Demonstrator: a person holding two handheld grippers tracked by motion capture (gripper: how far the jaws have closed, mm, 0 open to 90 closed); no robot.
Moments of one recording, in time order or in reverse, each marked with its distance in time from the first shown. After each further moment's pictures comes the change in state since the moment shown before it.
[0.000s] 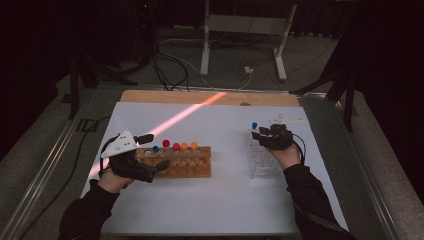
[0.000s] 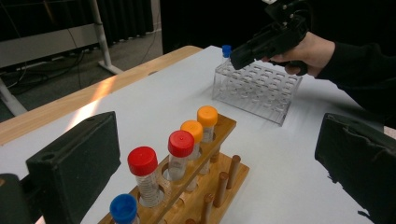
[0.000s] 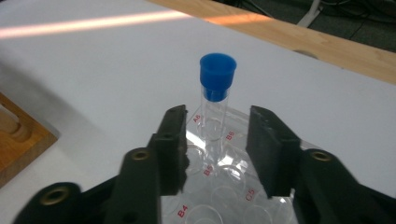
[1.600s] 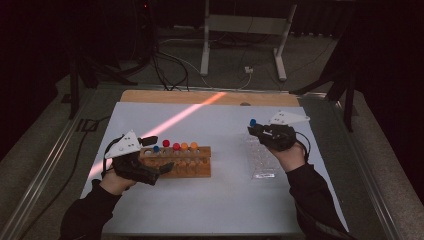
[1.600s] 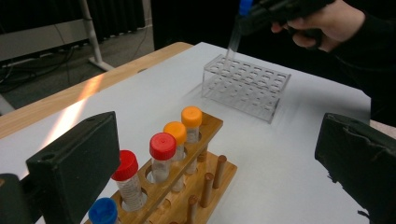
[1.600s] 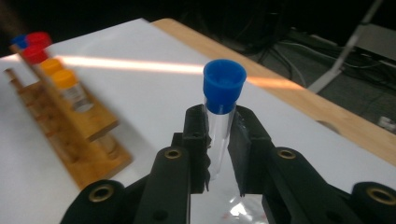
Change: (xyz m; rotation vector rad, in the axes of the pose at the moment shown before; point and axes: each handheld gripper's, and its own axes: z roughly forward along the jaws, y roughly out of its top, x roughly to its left) left arm -0.009 0.005 0.003 0.016 -0.037 -0.006; right arm 0.050 0.038 -0.055 -0.125 0.109 -0.175
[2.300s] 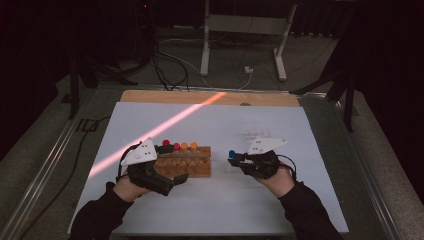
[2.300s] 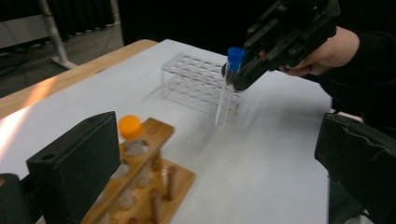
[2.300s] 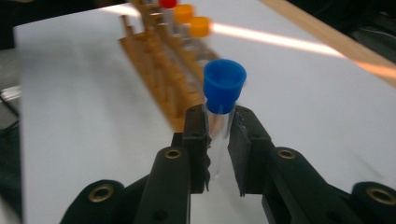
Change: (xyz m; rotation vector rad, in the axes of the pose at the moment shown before) left arm -0.034 0.004 0.023 0.020 -0.116 0.027; right arm 0.073 -0.017 0.001 0.100 0.229 -0.111
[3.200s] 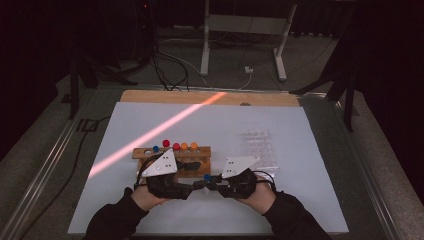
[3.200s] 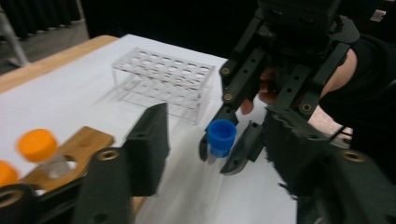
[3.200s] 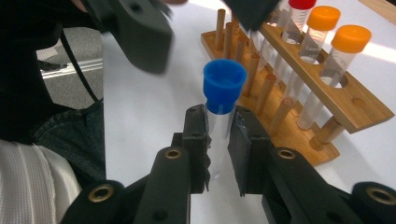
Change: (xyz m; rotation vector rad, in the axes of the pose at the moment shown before) left arm -0.029 -0.006 0.035 0.023 -0.096 0.025; right arm 0.059 0.010 0.031 0.032 0.191 -0.107
